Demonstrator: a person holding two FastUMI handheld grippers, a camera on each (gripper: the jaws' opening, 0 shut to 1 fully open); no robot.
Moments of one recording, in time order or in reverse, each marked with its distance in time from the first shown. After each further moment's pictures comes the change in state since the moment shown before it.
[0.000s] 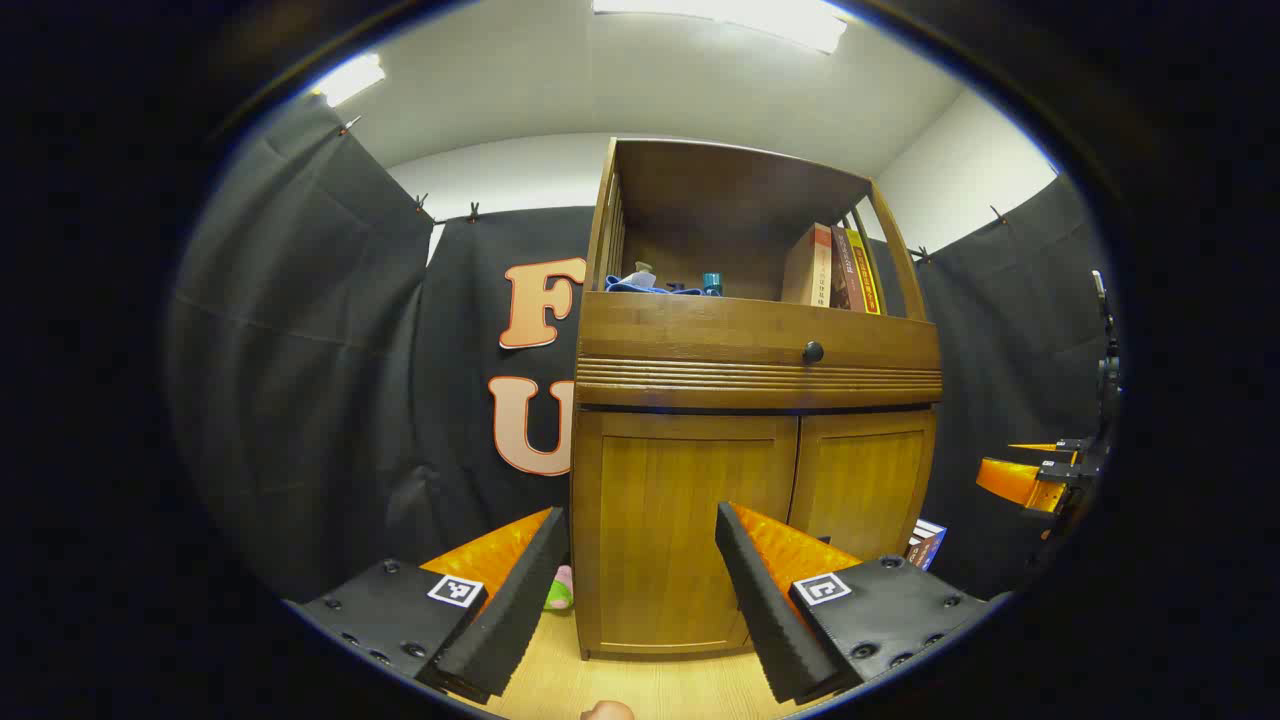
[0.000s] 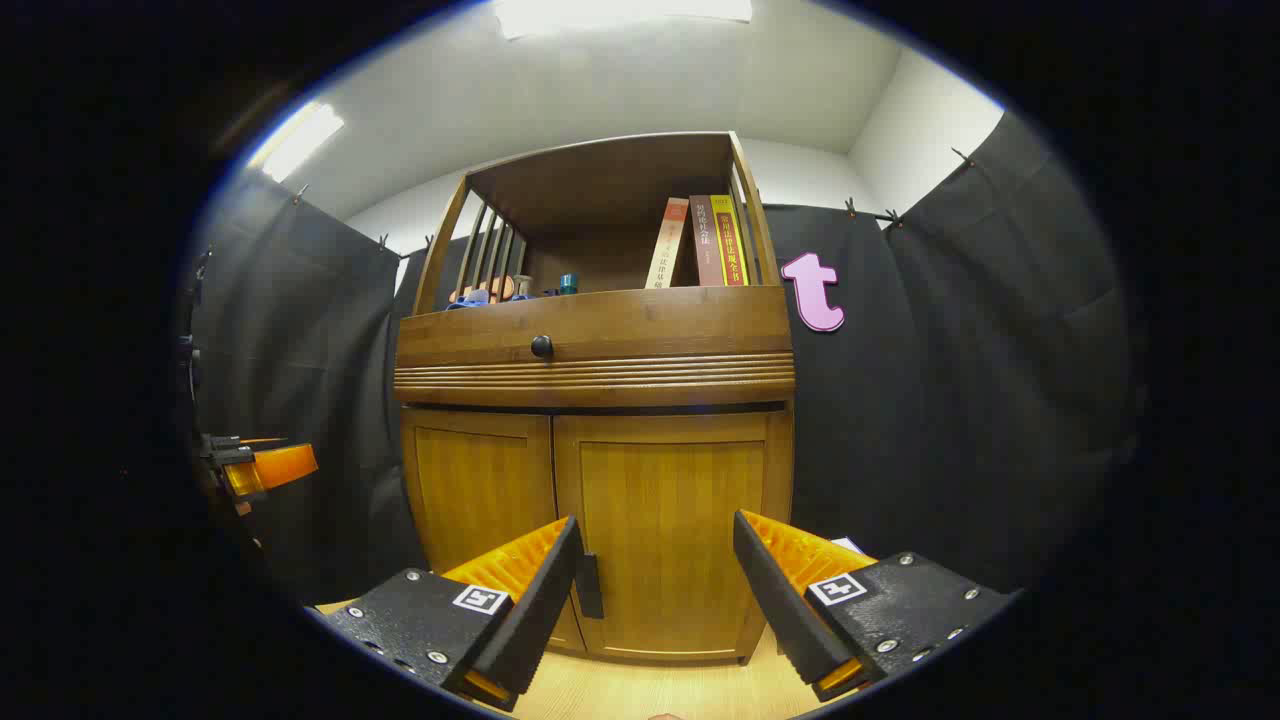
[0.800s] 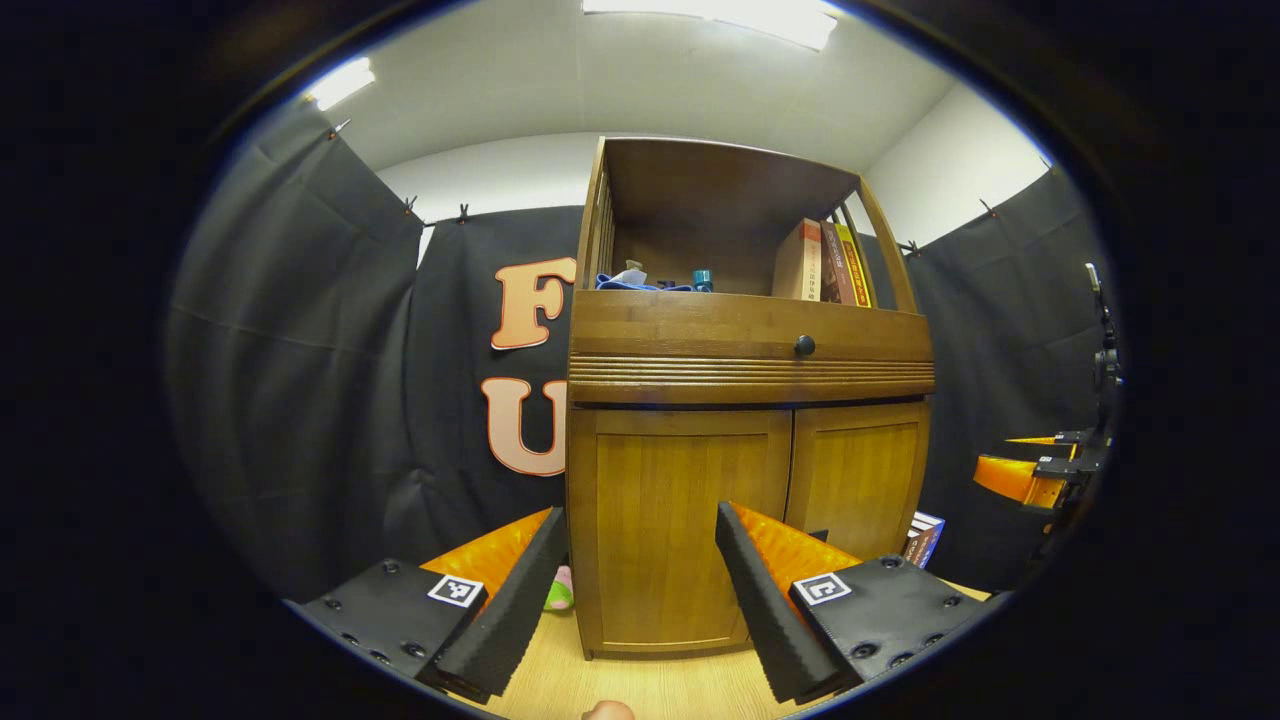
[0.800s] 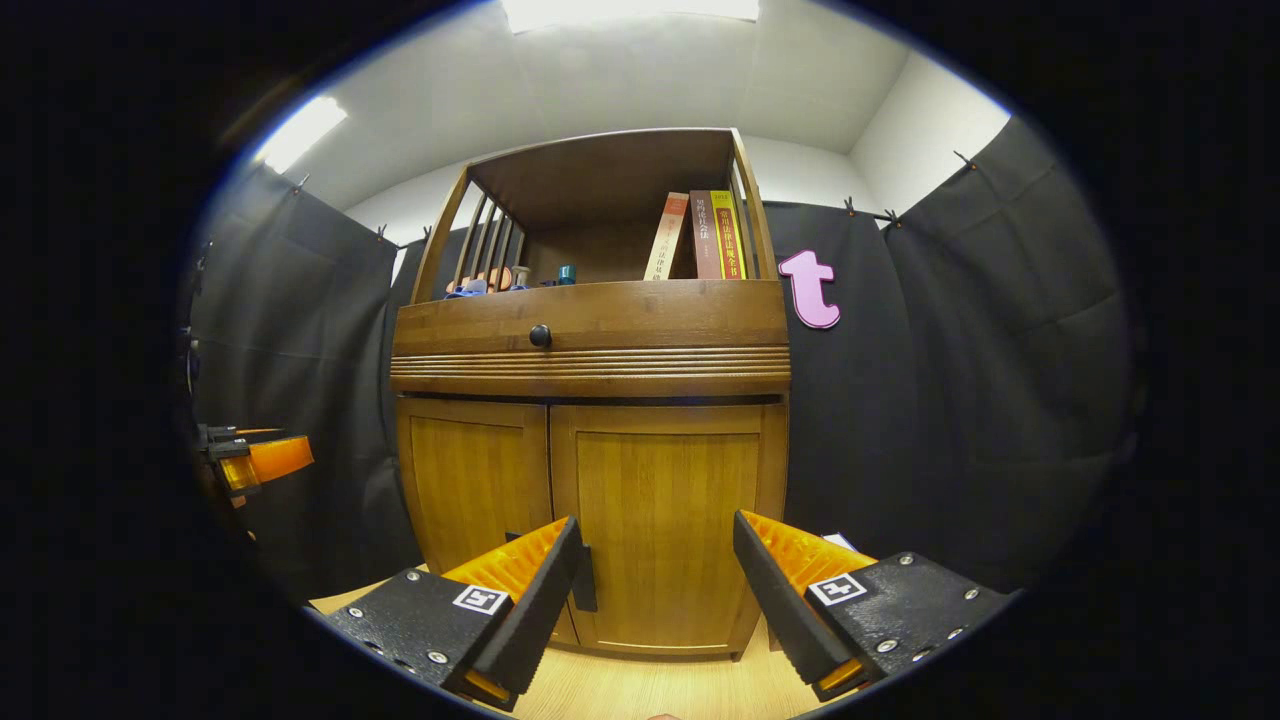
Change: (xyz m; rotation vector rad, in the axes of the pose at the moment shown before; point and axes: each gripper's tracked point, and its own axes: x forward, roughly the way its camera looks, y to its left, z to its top) left arm 0.001 -0.003 -0.003 -0.002 0.005 -0.029; right arm -0.006 0.002 -0.008 -0.019 0.024 -0.013
